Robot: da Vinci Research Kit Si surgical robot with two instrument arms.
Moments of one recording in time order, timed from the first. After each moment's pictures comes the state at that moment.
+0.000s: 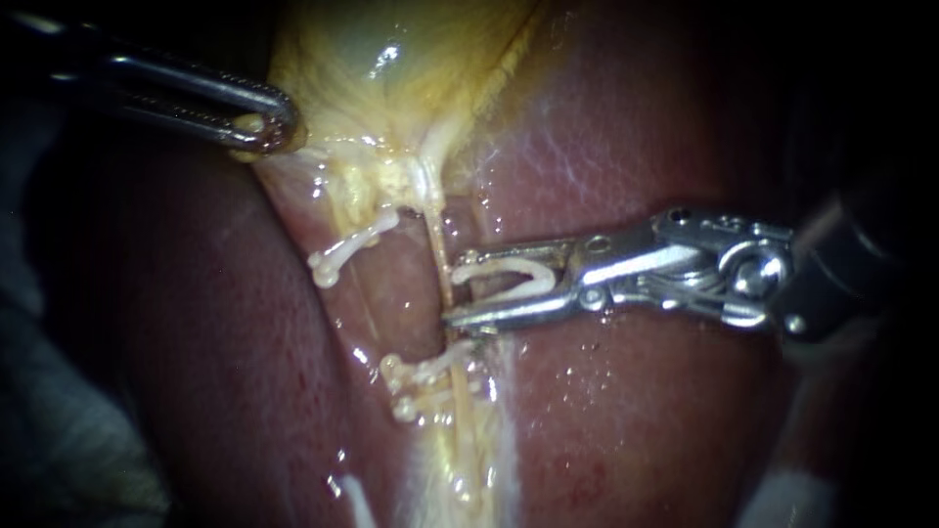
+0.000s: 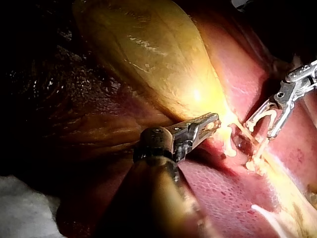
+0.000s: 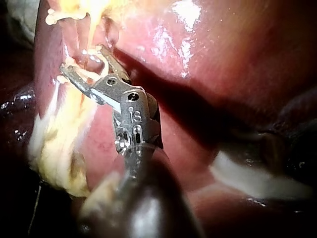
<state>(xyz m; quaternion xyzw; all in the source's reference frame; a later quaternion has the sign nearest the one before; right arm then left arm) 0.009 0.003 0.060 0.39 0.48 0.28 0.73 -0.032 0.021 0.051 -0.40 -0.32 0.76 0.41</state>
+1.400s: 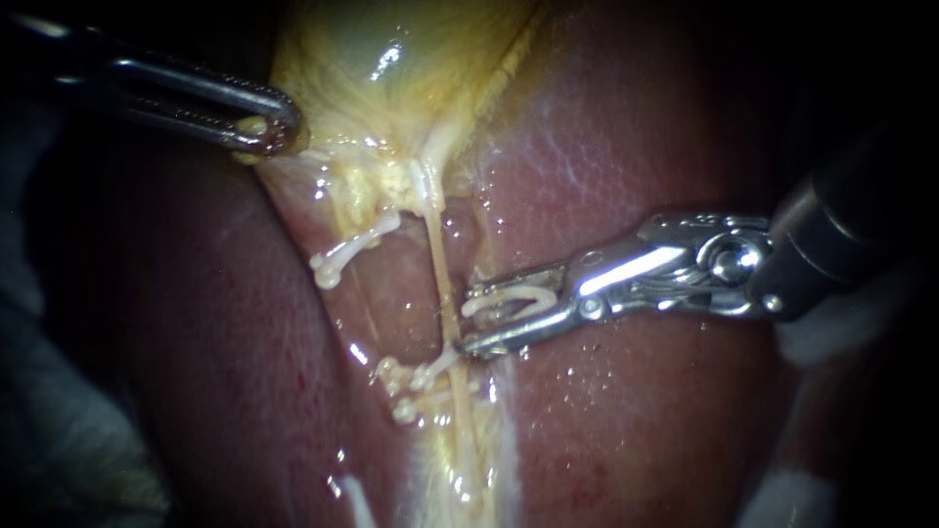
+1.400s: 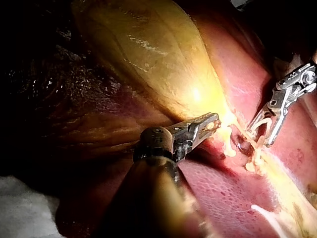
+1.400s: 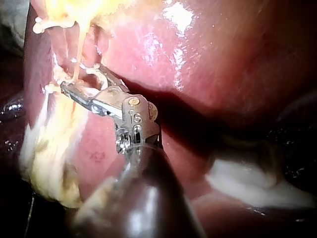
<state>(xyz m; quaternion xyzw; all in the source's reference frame) 0.009 0.001 0.066 0.44 0.42 0.32 0.73 -0.032 0.021 0.051 -0.40 -0.32 0.76 0.41</state>
